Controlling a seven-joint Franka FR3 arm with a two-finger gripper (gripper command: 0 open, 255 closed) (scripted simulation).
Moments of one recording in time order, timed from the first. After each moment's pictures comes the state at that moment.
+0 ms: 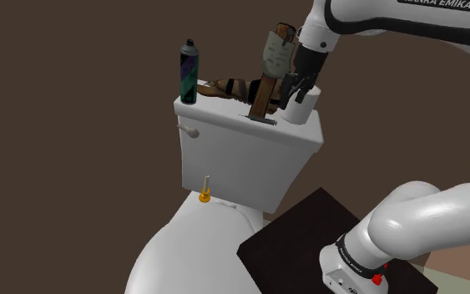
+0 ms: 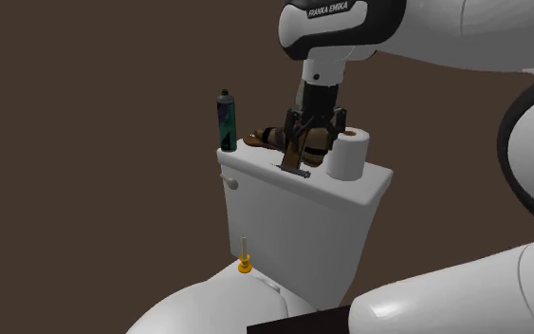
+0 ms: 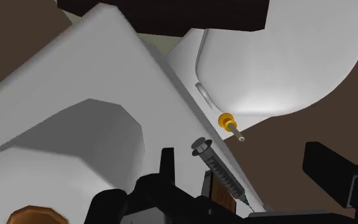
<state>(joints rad) -0.01 -0.52 0.08 -2.18 0.09 1.66 -0.07</state>
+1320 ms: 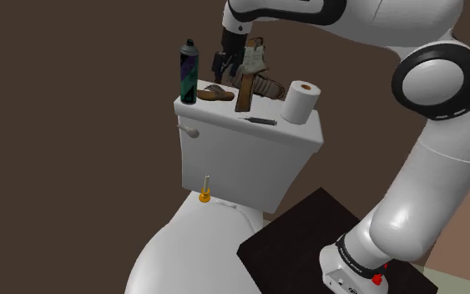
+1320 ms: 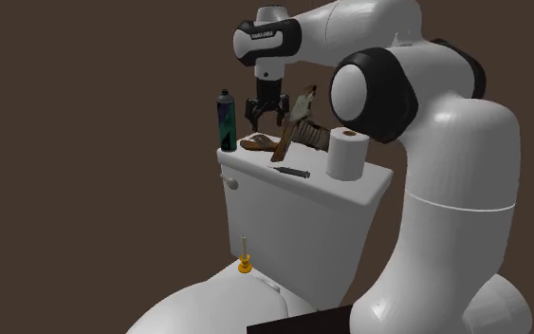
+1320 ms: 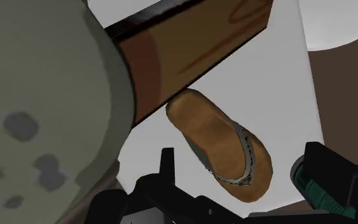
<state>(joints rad) 0.05 0.22 0.14 -1.45 -0.03 1.75 -0.16</state>
